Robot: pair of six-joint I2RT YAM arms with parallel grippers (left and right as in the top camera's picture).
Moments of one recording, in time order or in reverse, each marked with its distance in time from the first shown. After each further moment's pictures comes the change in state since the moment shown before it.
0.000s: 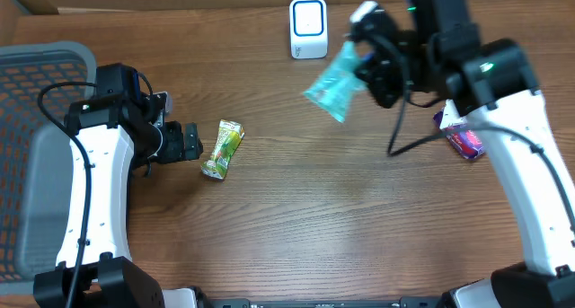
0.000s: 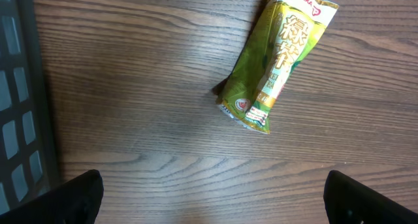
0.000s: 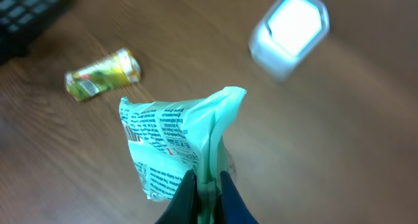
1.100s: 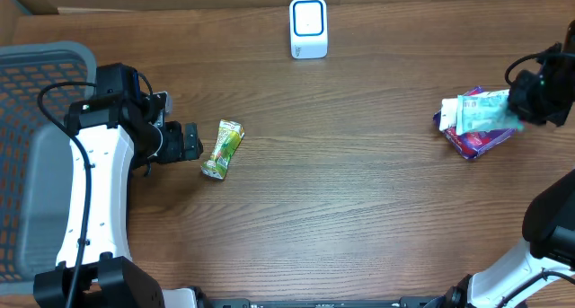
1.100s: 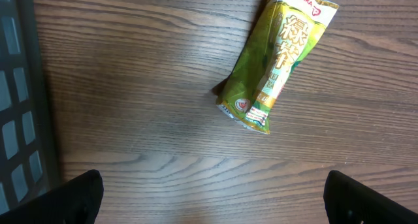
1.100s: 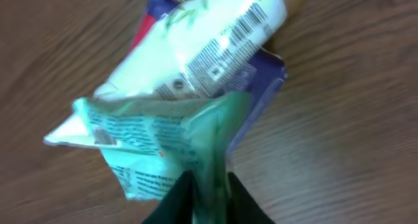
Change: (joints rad) left arm 0.000 0.000 0.000 0.000 0.000 0.000; right arm -0.676 0.272 -0.087 -0.164 0.222 0.463
